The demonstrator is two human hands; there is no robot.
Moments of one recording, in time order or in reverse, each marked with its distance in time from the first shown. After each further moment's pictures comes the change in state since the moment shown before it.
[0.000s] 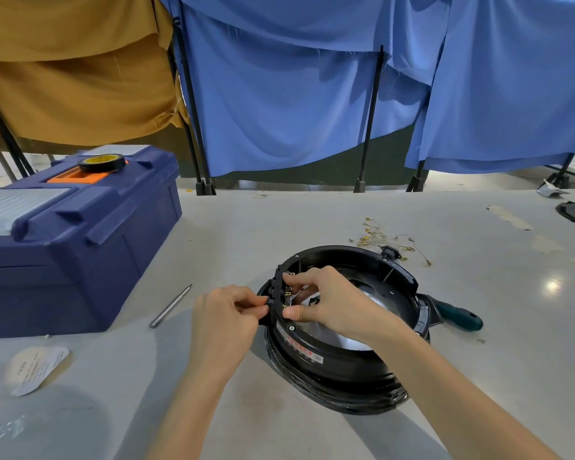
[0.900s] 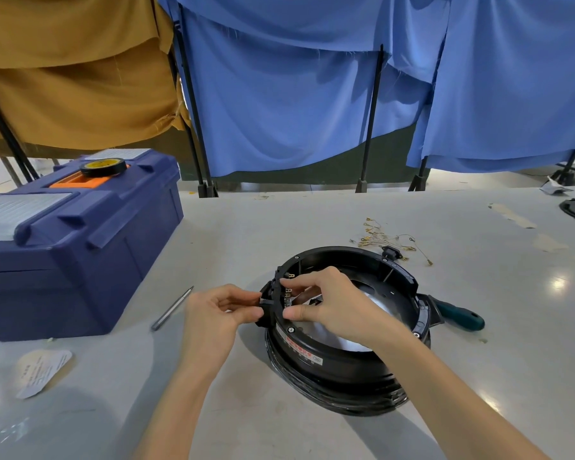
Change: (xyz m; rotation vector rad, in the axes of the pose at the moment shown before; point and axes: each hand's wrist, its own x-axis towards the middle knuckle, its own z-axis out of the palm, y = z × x) left_hand 0.008 -0.015 -0.009 -0.295 -0.056 -0.027; right_hand -0.005 -0.004 0.000 -0.009 0.029 0.033
